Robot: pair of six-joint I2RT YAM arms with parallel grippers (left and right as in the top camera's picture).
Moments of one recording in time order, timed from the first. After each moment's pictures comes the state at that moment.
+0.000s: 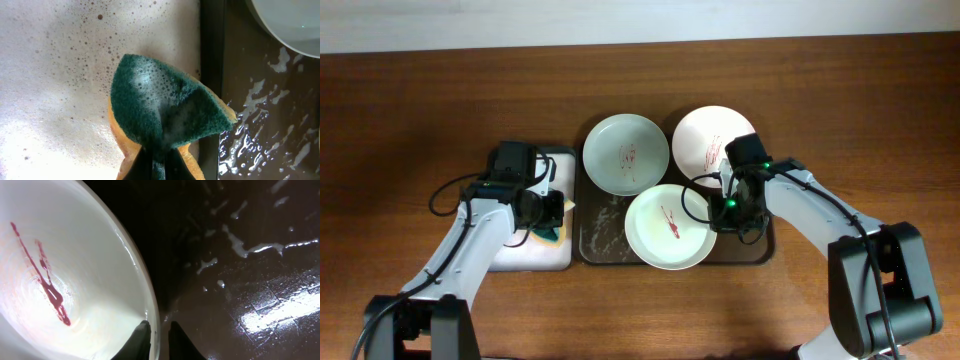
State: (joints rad) left arm -0.10 1.57 0.95 -0.67 0.09 -0.08; right arm 0.24 1.75 1.02 -0.75 -0.29 0.24
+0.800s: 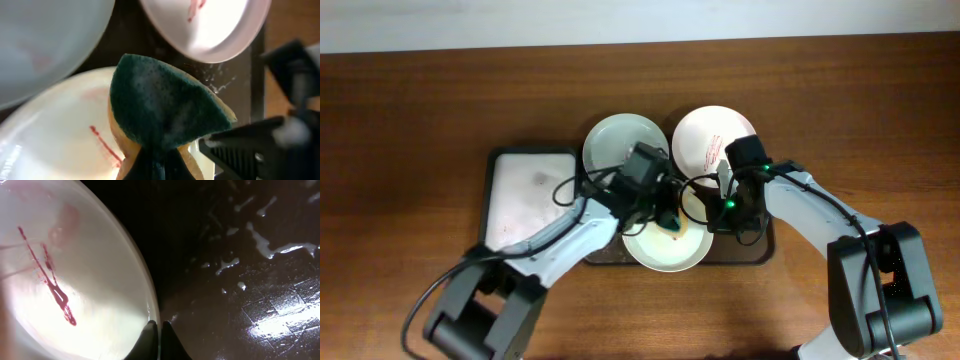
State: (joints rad) left arm -0.64 1.77 1.08 -0.28 0.23 -0.68; right arm 0.24 1.75 1.00 -0.72 -0.34 0.24
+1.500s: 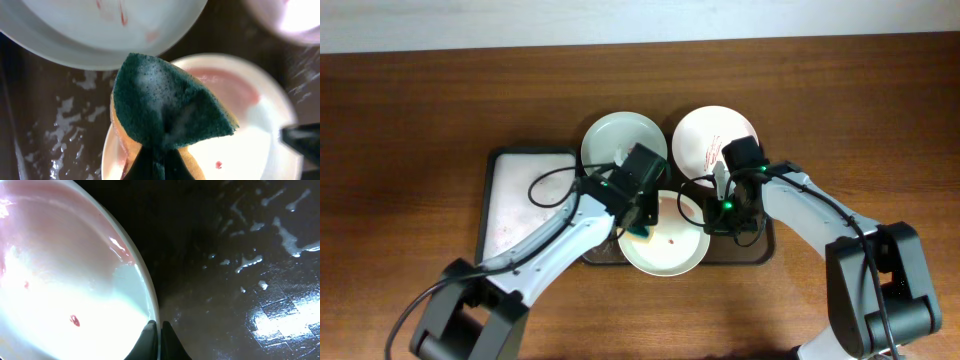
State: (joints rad) left arm -0.65 1.72 1.16 -0.65 -0.05 -0.56; right arm 0.25 1.75 1.00 -0.72 -0.36 0.24
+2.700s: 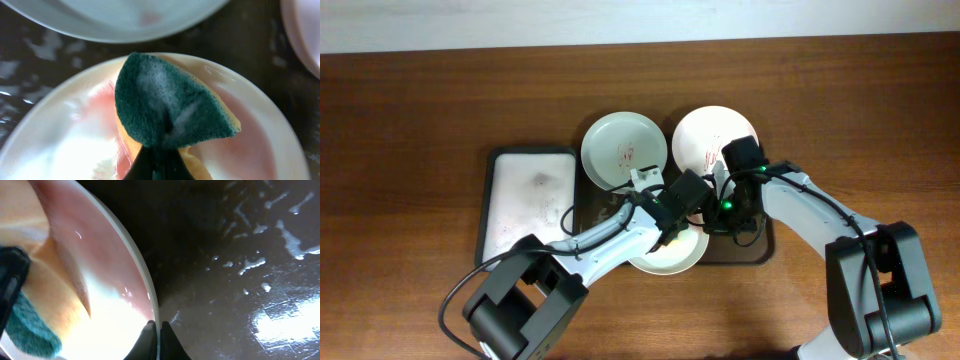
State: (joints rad) left arm -0.82 1.91 1.21 -0.57 -0.30 -1.04; right arm 0.25 1.75 1.00 -0.72 -0.37 0.24
